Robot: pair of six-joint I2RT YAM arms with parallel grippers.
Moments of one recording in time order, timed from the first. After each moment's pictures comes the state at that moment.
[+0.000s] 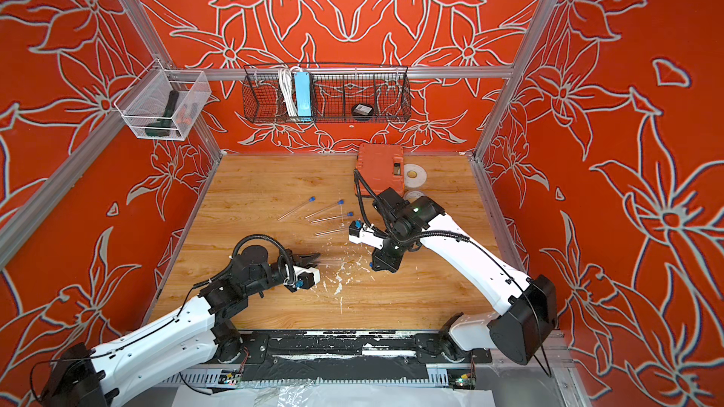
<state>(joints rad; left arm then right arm) -0.67 0.79 0.32 0.10 0.30 1.01 0.72 1.37 1.31 -1.32 -0.42 -0.44</state>
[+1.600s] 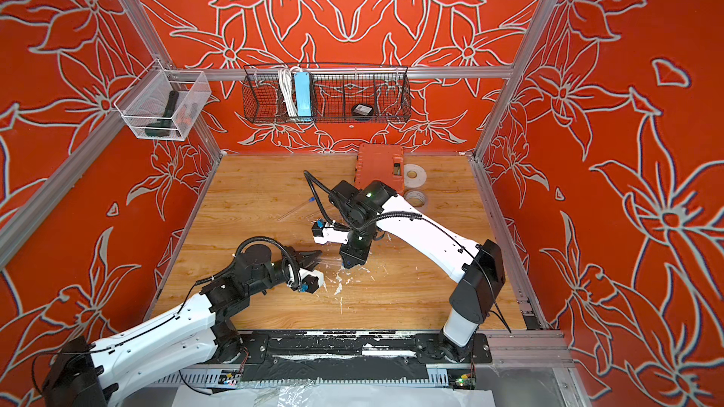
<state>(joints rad) -0.72 0.81 0.37 0.09 0.21 1.13 0.90 1.69 1.68 -1.44 -0.39 -0.44</state>
